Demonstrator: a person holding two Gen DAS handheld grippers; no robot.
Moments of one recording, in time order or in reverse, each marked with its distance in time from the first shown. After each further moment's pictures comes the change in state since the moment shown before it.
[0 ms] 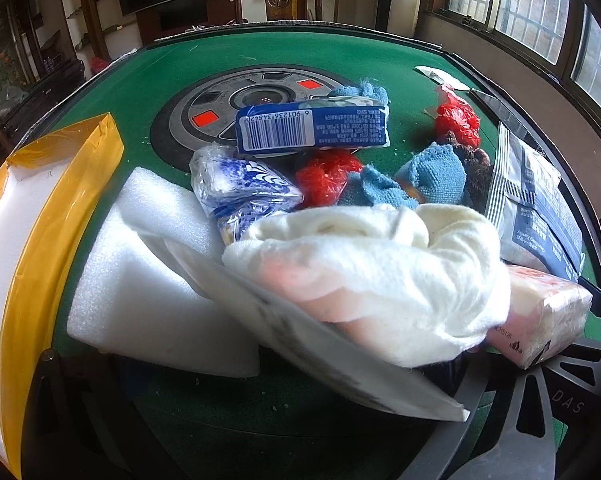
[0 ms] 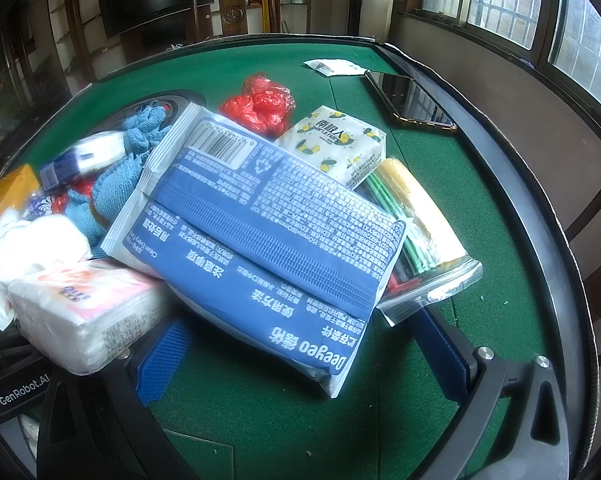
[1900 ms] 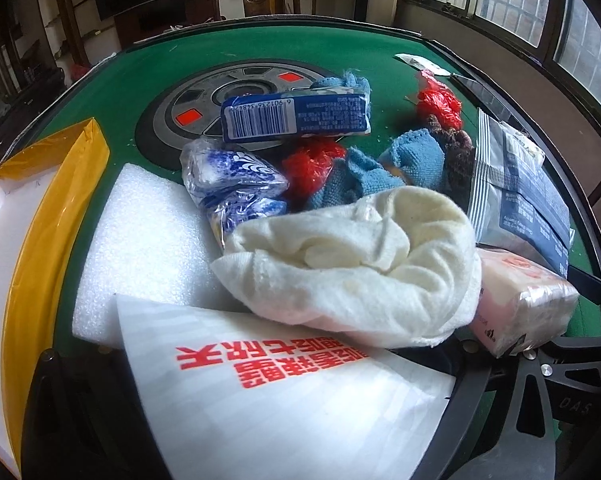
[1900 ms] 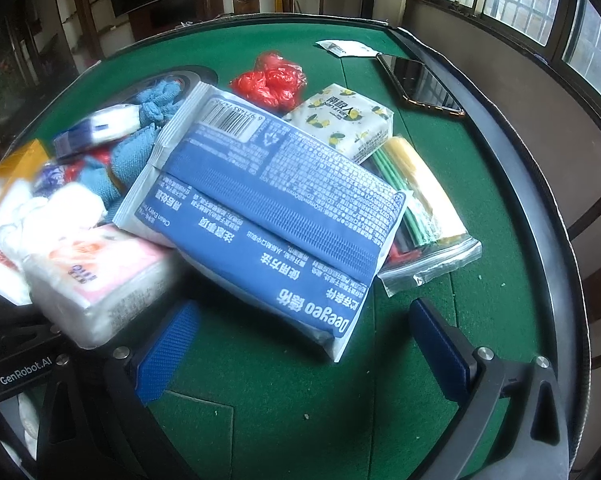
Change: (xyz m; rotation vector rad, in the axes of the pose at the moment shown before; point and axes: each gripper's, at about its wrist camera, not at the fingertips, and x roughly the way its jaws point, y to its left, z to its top) left arm -0.010 -0.006 -0.007 0.066 0.027 -0.049; right arm -0.010 0.002 -0.011 -0.043 0.084 0.020
